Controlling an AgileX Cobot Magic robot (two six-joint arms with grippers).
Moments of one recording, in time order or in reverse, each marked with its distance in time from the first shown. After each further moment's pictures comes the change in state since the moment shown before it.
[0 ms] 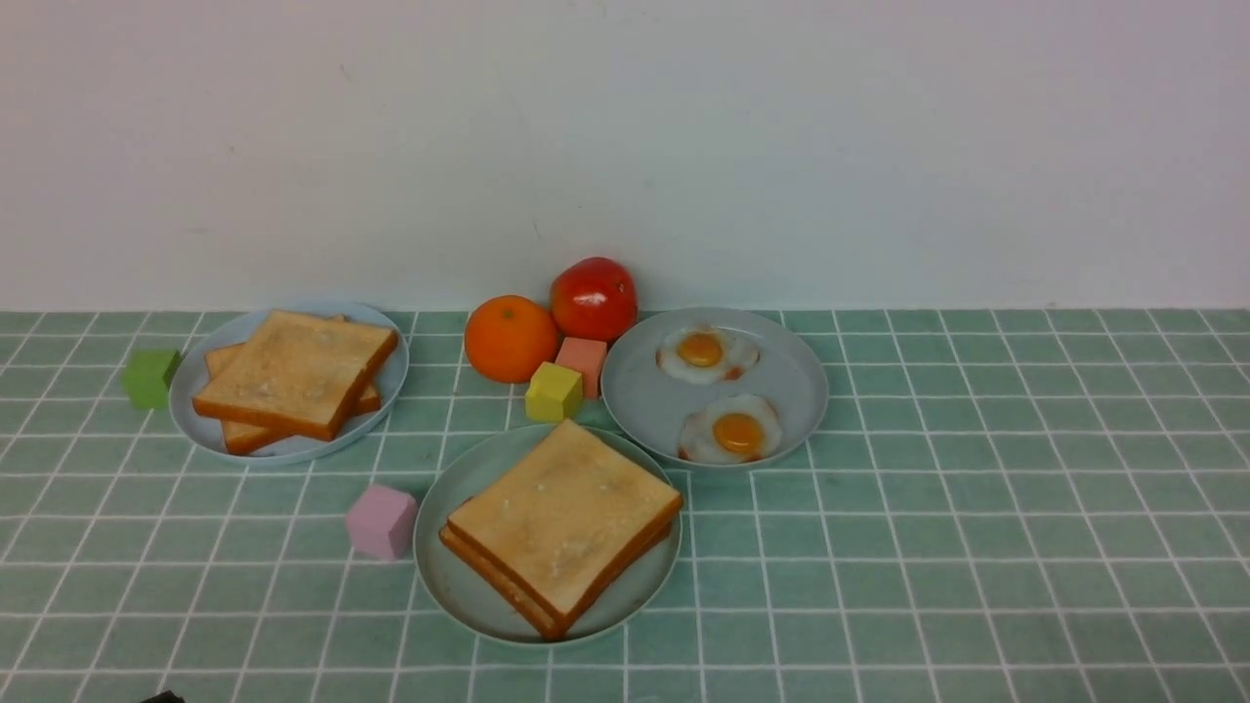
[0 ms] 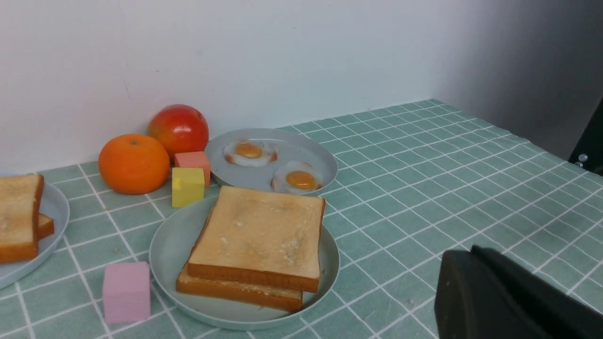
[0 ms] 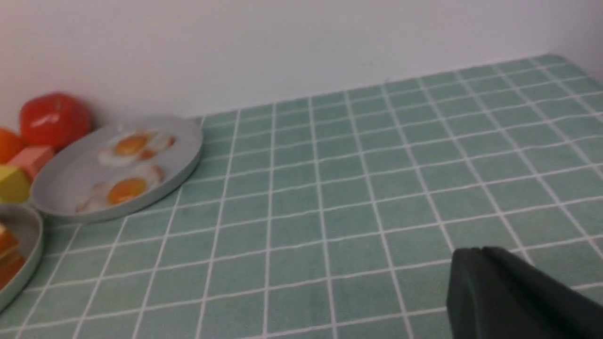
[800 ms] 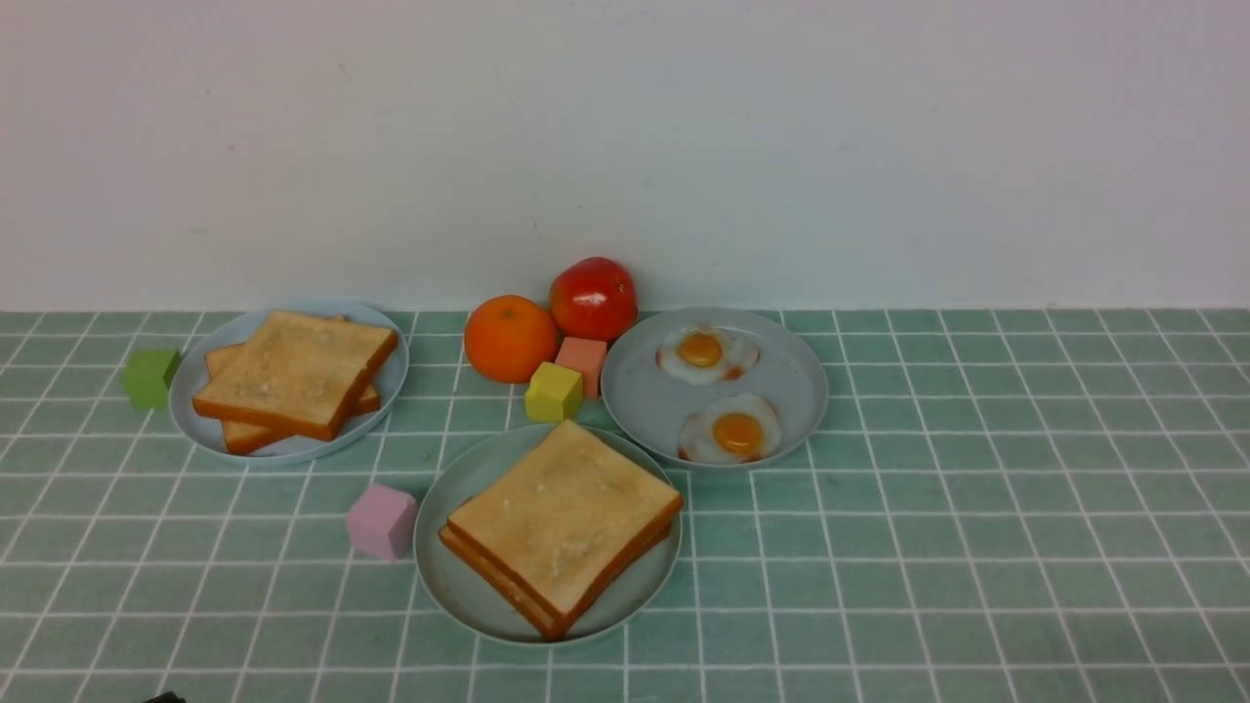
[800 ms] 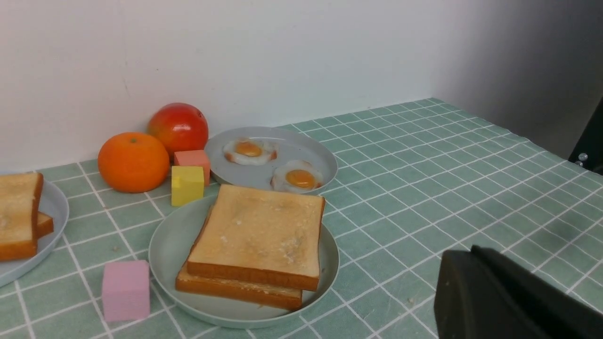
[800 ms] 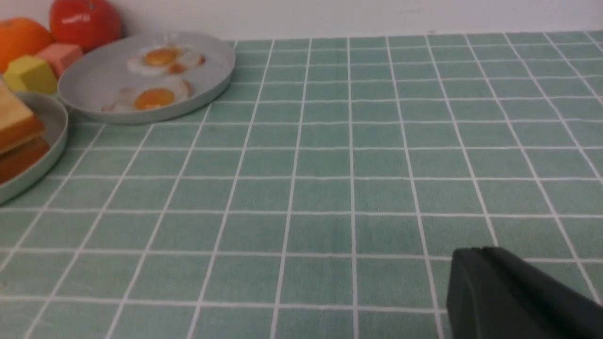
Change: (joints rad) right arm 0.029 -0.010 -0.003 0.257 0.125 -0.393; left arm 0.000 0.002 0.000 -0.001 -0.001 -0.001
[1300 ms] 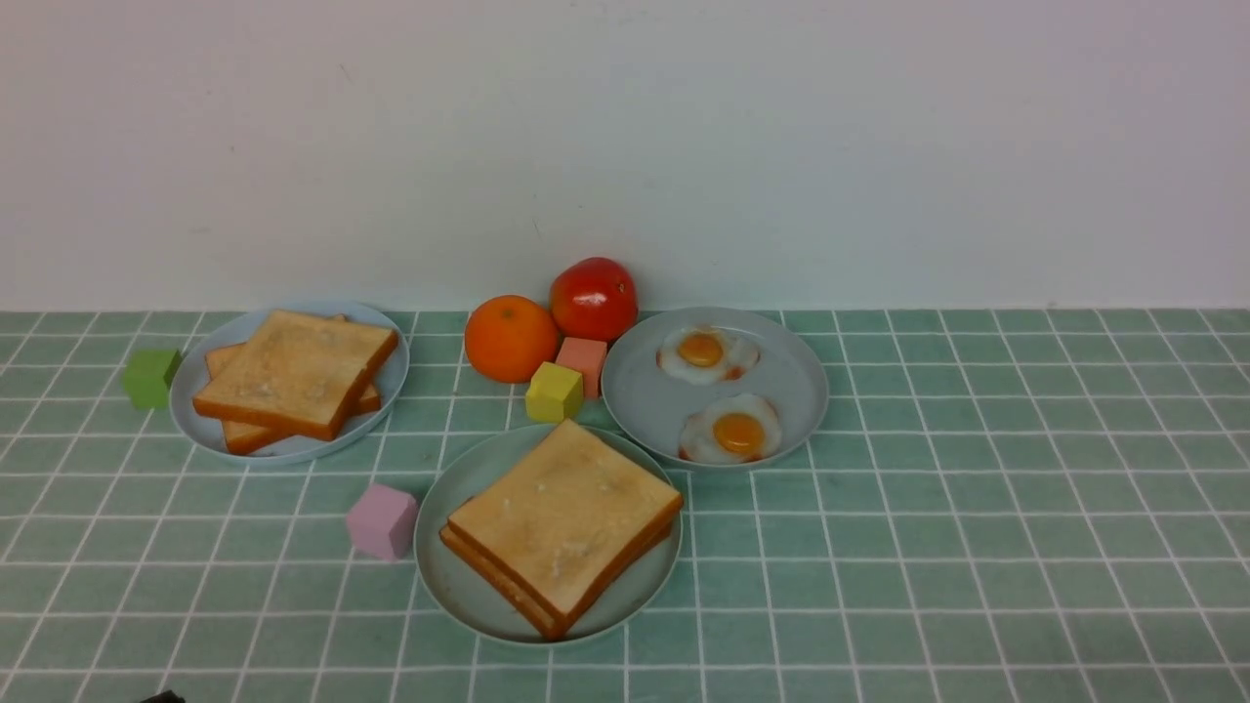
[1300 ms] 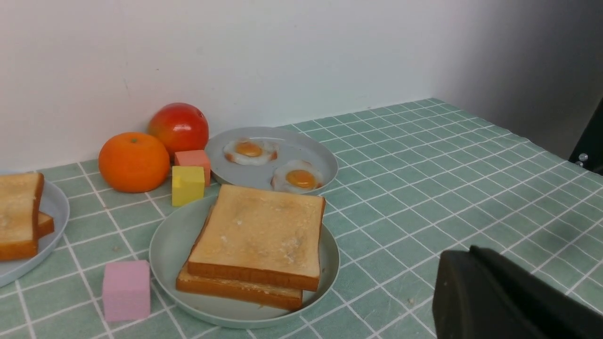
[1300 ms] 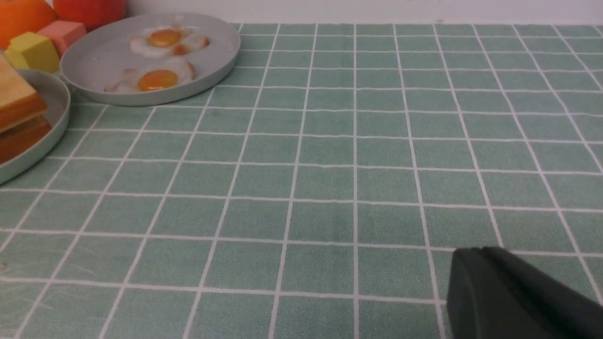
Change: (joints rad) right arm 0.001 0.000 -0.002 0.010 0.014 -0.025; left arm 0.000 0.000 0.000 0.000 0.000 0.000
